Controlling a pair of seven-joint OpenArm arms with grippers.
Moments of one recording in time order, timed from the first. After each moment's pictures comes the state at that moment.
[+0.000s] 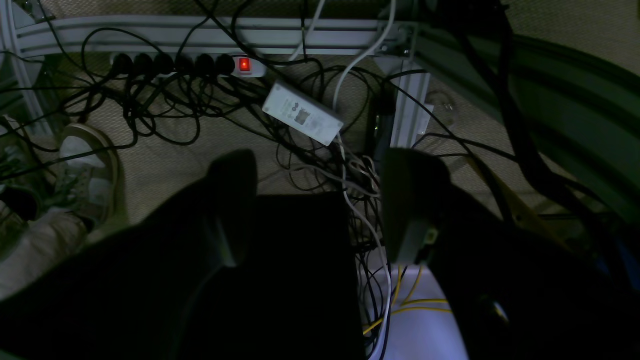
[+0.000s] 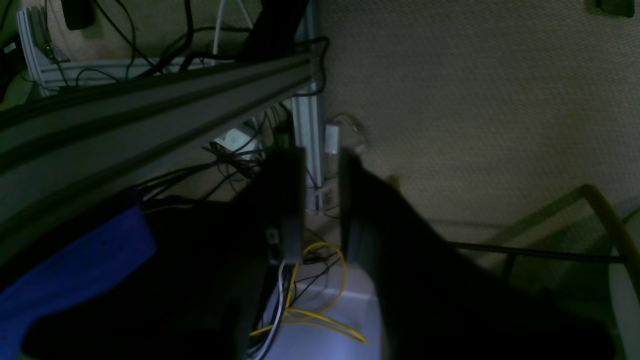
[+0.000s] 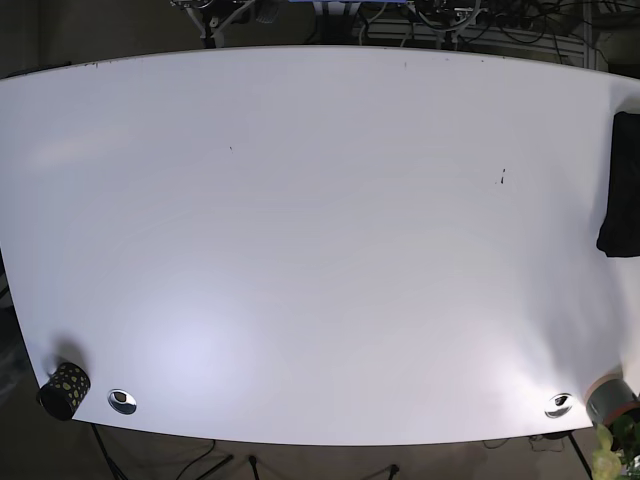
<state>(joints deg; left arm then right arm) 5.7 -1.6 -14.0 5.1 13.9 -2.0 -8.6 -9.6 10.0 -7.1 15.6 12.3 20.8 8.8</state>
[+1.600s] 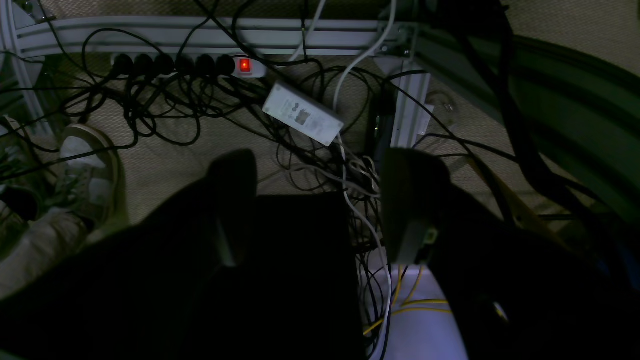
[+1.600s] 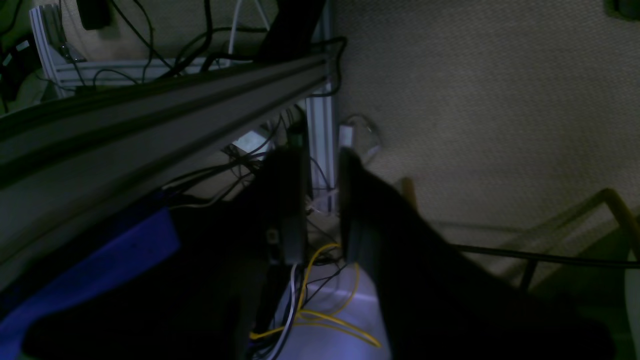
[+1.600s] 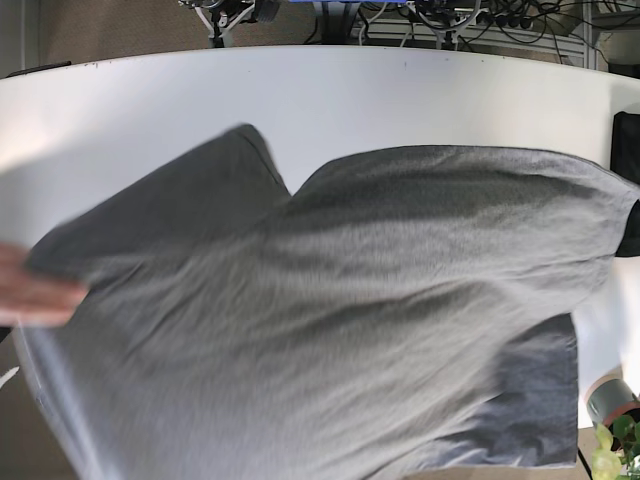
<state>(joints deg) 5.7 -1.6 -14.0 5.2 13.9 -2.0 -8.6 -9.5 8.4 -7.1 15.6 12.3 20.9 8.8</state>
